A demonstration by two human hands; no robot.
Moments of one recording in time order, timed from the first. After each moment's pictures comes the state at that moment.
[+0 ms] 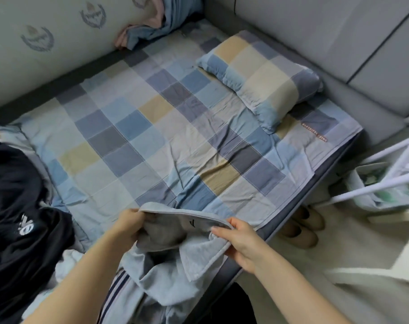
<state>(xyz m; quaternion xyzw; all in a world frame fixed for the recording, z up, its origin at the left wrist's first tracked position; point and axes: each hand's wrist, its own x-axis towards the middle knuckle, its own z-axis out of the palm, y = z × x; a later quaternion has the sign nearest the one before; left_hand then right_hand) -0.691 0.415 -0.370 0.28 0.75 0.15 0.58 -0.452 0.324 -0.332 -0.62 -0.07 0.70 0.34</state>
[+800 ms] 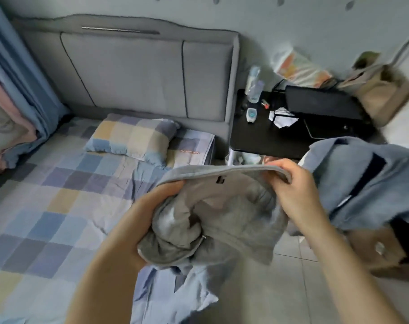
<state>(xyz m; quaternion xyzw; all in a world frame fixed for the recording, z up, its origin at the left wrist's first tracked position) -0.498 0.192 0.031 0.50 0.35 0.11 0.79 -0.318 0.015 -0.002 -0.81 -0.25 0.05 0.53</state>
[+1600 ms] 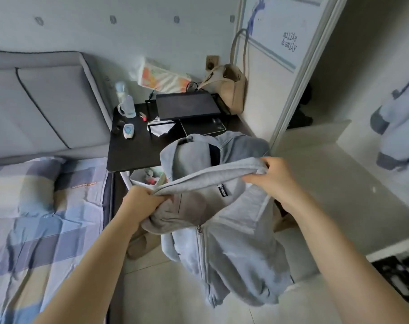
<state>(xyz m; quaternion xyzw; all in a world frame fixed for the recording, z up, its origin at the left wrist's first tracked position) -0.230 -0.011 -0.051 0.88 0.29 -0.05 0.38 -0.159 -0.298 0.021 -0.88 -0.06 0.06 0.47</state>
